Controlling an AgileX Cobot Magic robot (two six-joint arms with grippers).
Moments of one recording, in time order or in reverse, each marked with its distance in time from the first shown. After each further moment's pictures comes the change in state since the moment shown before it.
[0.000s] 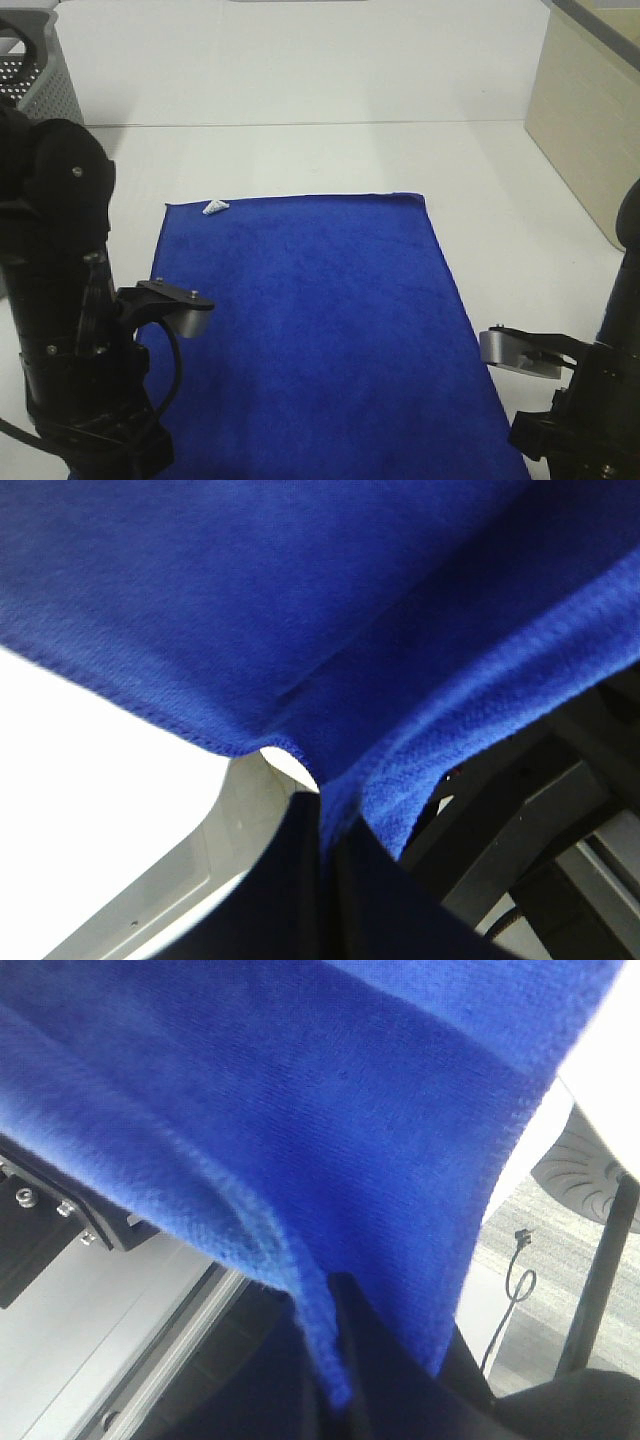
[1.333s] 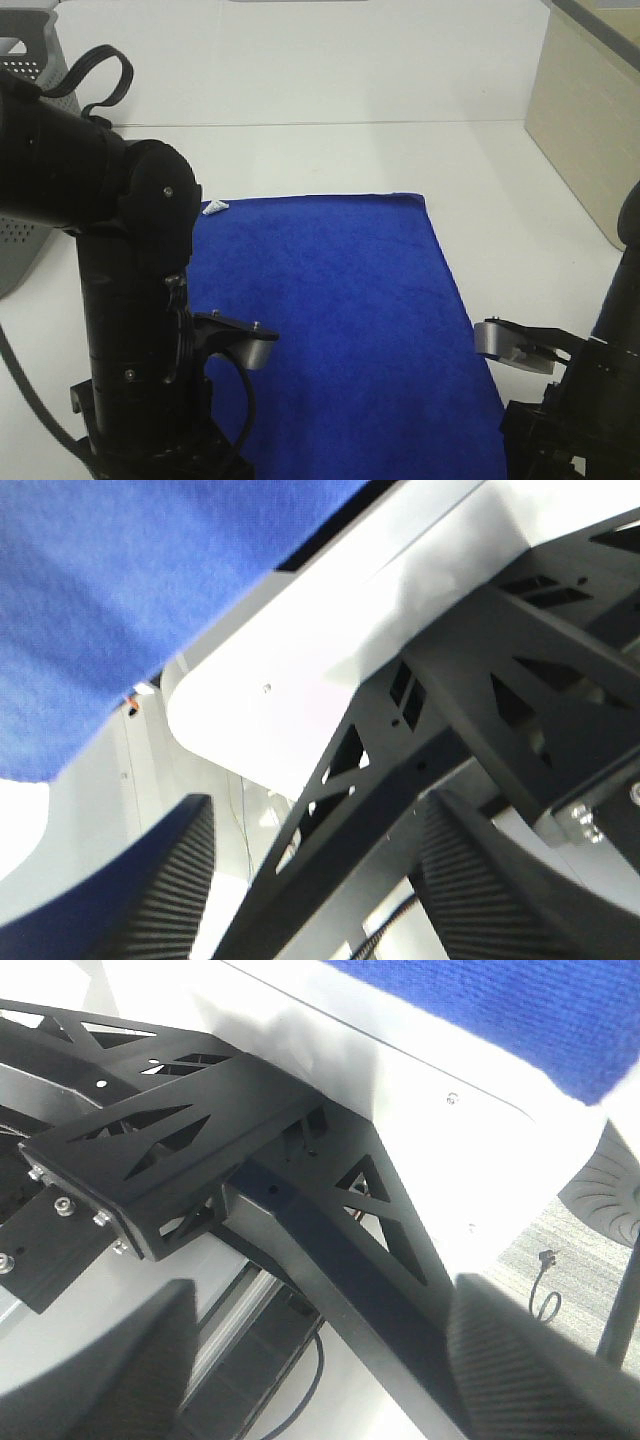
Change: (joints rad) left arm -0.138 0.084 -0.094 -0.106 0.078 -0.115; right arm -0.002 0.002 0.000 0.054 -0.002 -0.031
